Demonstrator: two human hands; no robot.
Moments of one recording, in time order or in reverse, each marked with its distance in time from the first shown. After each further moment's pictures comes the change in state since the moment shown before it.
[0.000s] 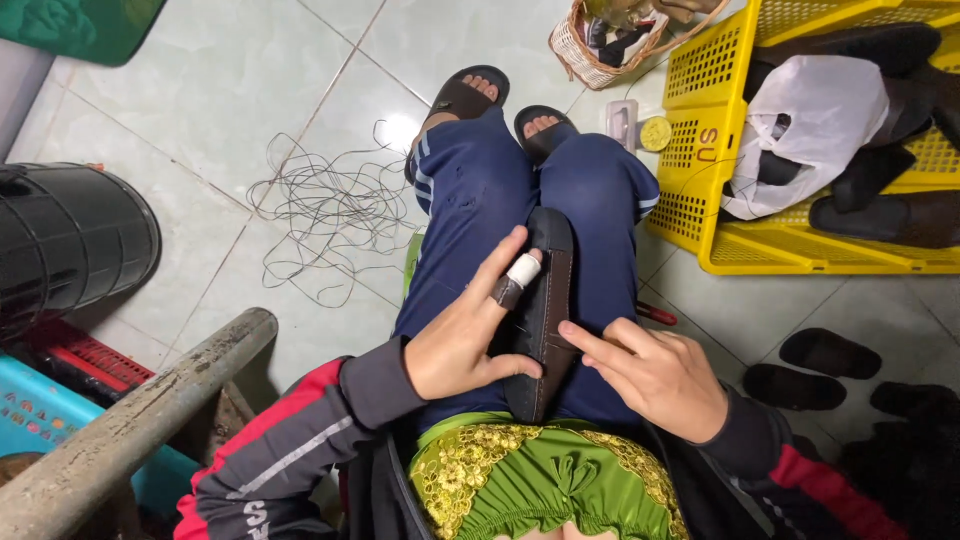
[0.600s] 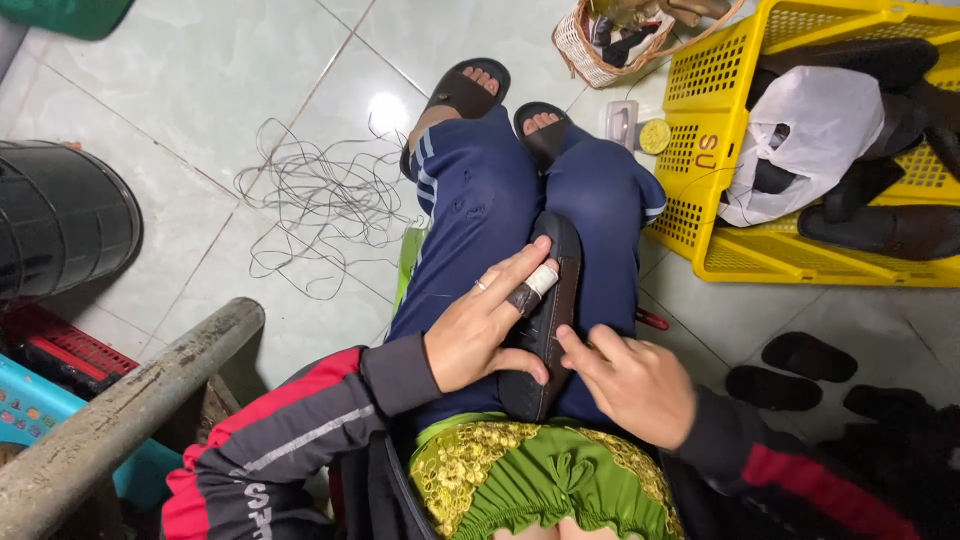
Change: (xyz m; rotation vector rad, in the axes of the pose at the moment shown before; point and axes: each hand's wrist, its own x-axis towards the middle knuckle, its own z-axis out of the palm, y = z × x) left_hand 0.005 -0.035 0.019 0.148 0.089 0.161; right_hand 0.003 0.001 0.024 -0.126 -0.040 -0.068
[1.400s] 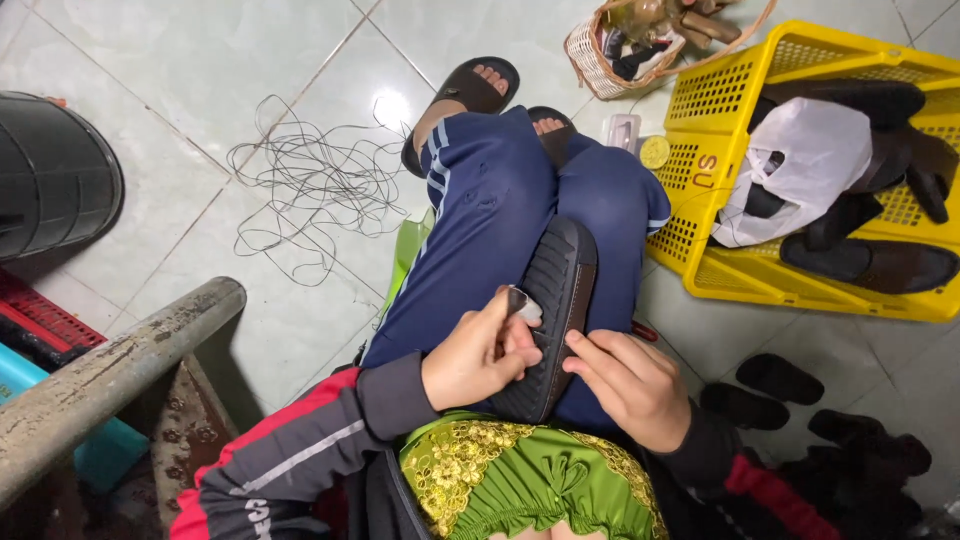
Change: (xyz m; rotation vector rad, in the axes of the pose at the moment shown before) left_hand -0.011 0.027 0.020 -0.559 0.037 -0.671; right_hand 0.008 -0.003 -0.011 0.257 0.281 -0.014
